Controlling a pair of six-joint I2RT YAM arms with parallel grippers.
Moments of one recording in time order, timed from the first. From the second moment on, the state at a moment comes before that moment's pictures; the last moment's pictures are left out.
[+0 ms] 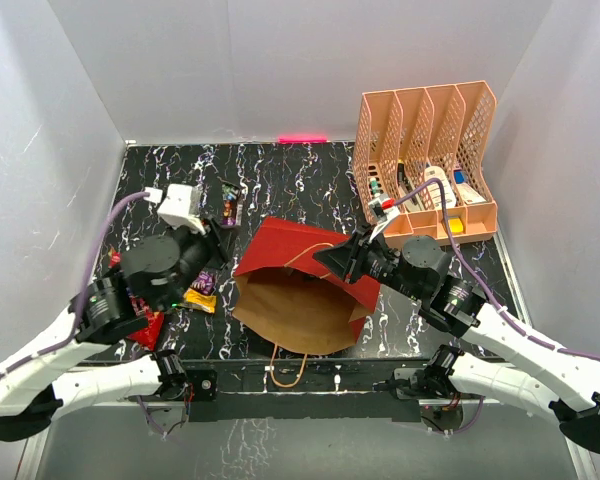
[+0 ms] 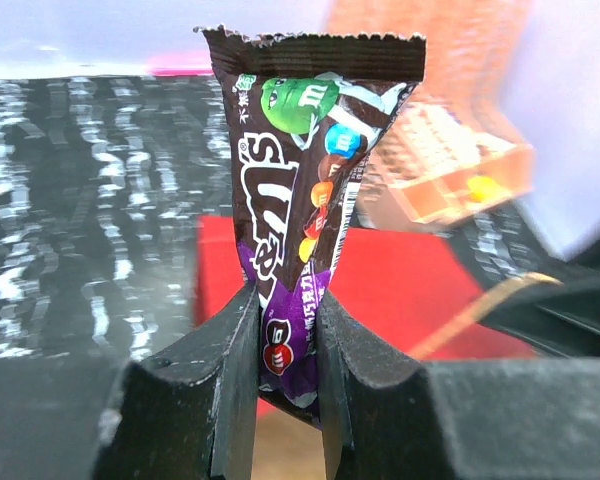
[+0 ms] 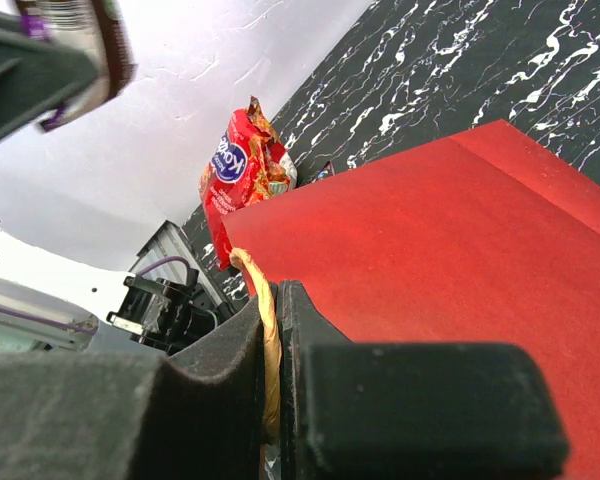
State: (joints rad) left arm -1.07 0.77 1.16 -0.57 -0.56 -0.40; right arm 0.86 0.81 0.77 -0.03 -0.07 0.58
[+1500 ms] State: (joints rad) left arm -0.62 1.14 0.74 -1.00 -0.69 -1.30; right arm 0.86 0.80 0.75 -0.03 -0.05 0.58
